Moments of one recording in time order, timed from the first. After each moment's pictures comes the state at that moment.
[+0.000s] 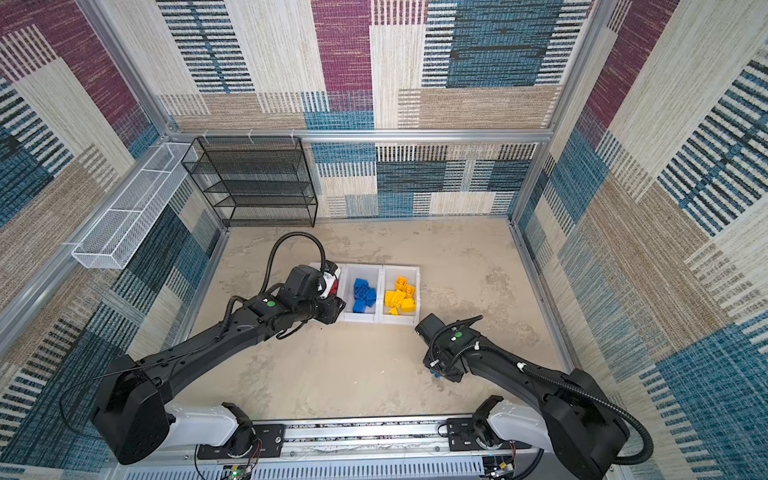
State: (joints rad) left arm -0.63 1.35 0.96 -0.44 -0.02 -0.18; right arm 0.66 1.16 0.55 -0.80 0.12 1.16
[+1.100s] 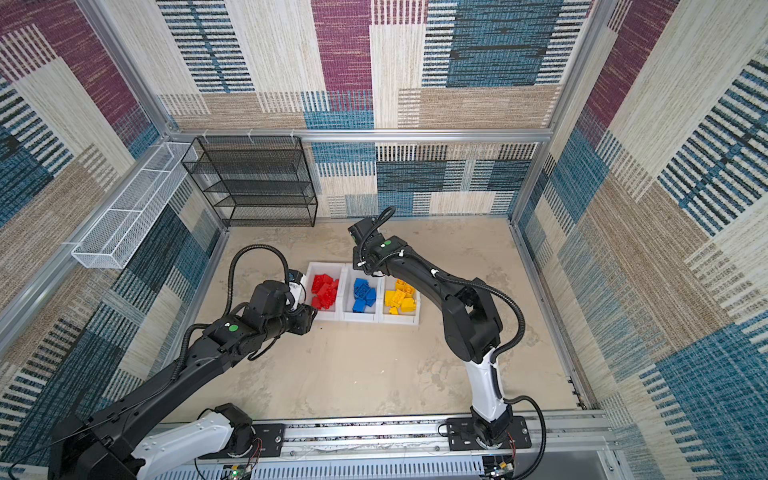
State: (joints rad) left arm -0.55 1.05 0.79 -0.52 -0.11 -0.25; right arm 0.66 2.05 1.80 -0.66 0.18 0.53
